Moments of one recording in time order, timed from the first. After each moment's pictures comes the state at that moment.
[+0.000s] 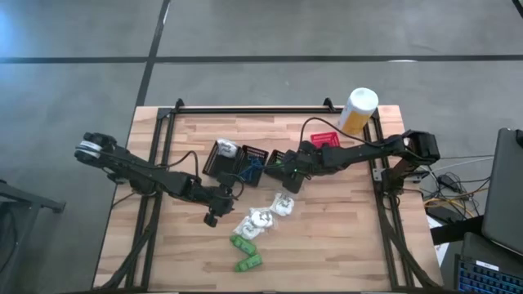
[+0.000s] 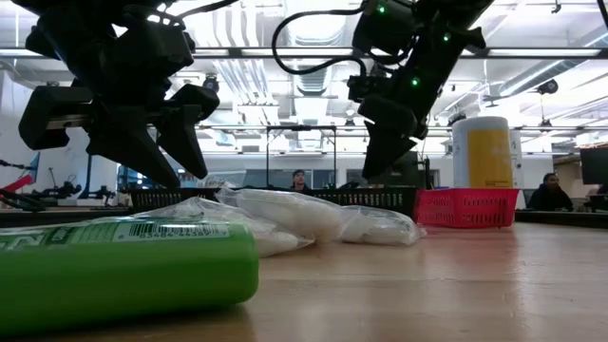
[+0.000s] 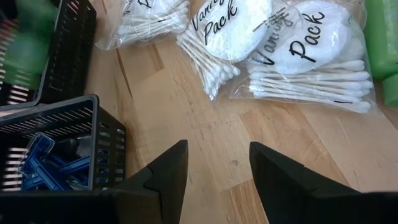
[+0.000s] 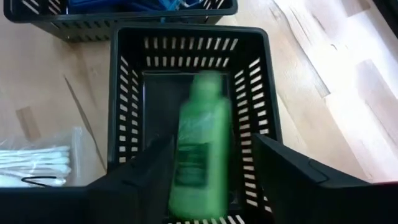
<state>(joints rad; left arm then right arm) -0.29 1.35 0.63 -0.11 -0.18 0.27 -0.03 1.64 1.02 -0.45 0.34 0.34</state>
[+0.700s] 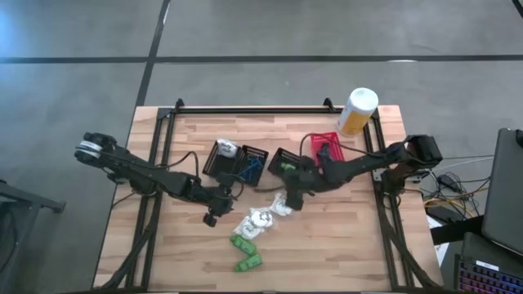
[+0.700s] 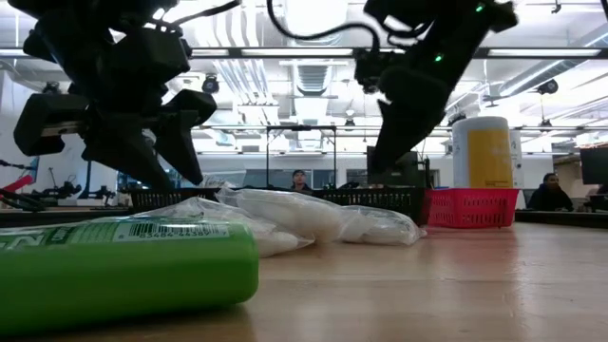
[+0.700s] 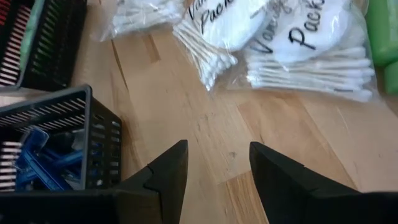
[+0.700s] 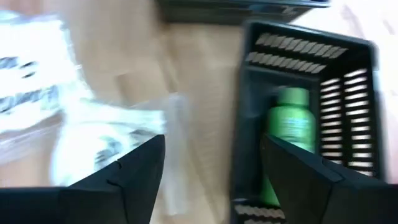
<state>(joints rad) -0.29 1.35 0.62 -0.11 -0.18 0.27 0.15 1.64 1.02 -0.46 0.34 0.41</state>
